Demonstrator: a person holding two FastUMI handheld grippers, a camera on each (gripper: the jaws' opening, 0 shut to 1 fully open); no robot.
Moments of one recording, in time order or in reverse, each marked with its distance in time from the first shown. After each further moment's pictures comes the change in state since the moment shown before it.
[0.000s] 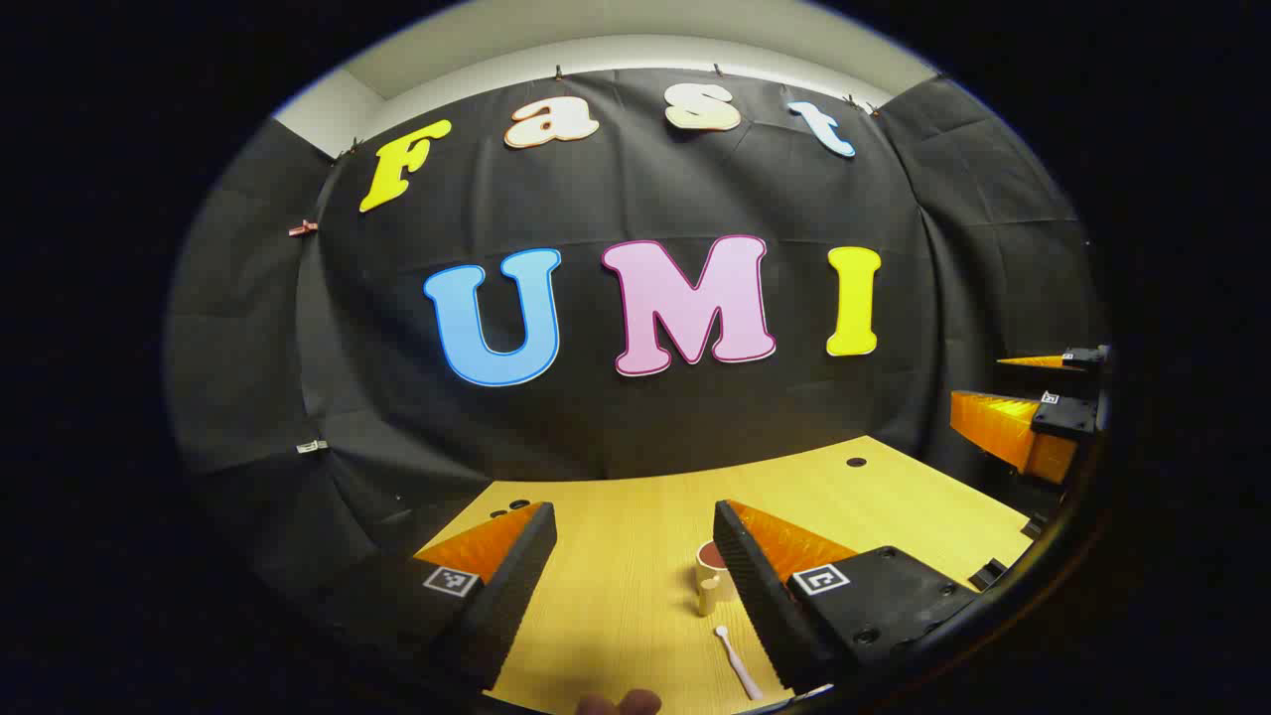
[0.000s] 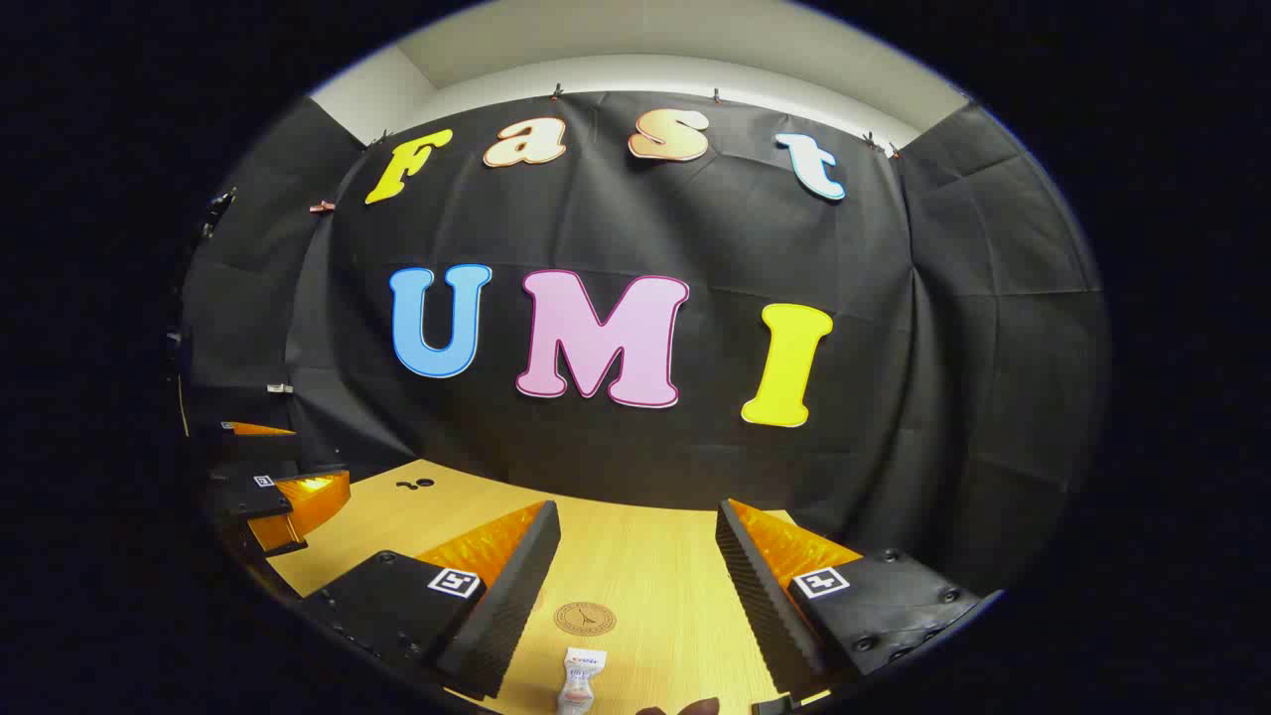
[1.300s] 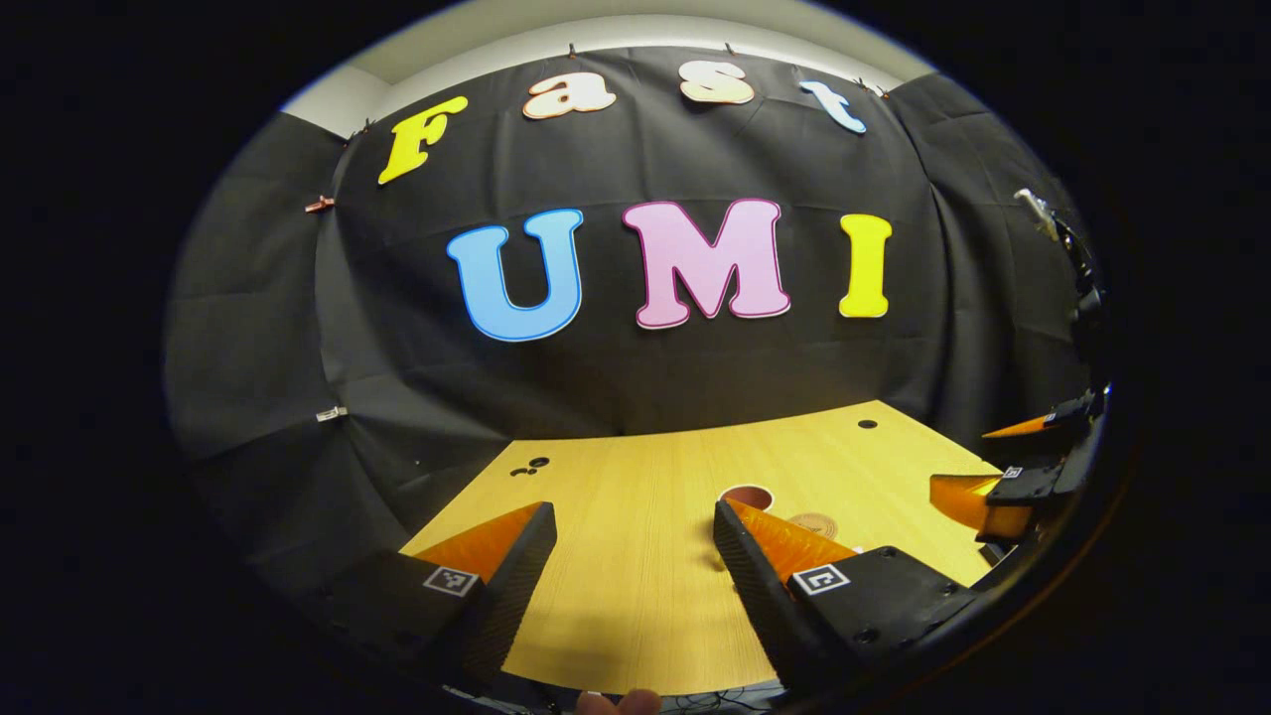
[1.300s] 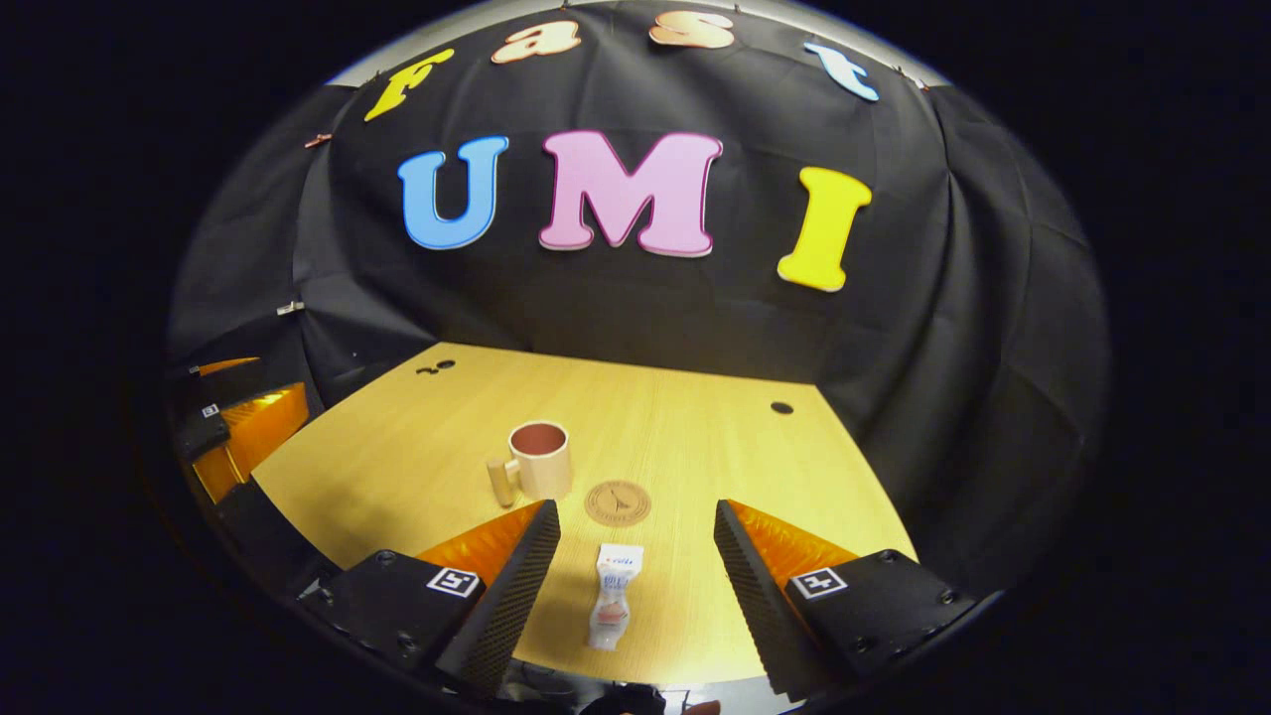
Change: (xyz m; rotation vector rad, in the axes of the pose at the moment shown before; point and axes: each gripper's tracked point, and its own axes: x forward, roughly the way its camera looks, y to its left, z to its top) left arm -0.036 0.024 -0.058 0.000 0.117 0.040; right arm -0.021 0.036 -0.147 0.012 0.453 0.057
